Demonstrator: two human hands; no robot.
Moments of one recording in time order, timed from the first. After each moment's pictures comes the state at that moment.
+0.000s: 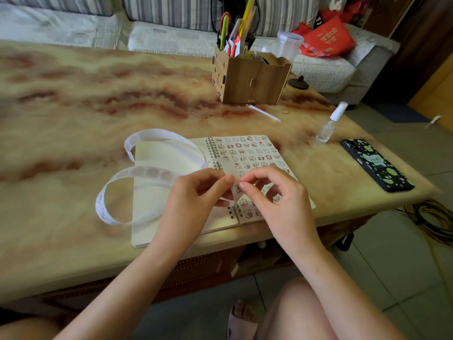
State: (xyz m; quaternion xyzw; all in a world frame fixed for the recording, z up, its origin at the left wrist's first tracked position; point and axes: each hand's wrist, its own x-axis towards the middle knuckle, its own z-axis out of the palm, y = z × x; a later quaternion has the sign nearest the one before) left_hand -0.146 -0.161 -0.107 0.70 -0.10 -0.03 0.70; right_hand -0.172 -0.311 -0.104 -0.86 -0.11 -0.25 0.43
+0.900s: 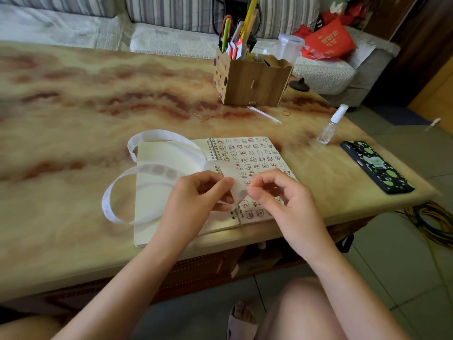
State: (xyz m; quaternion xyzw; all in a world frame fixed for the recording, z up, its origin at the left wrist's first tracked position) left_hand -0.145 -0.159 -0.104 0.70 -0.06 -0.07 0.71; right_hand -0.182 -0.315 -0.091 -0.84 -0.06 -0.12 0.53
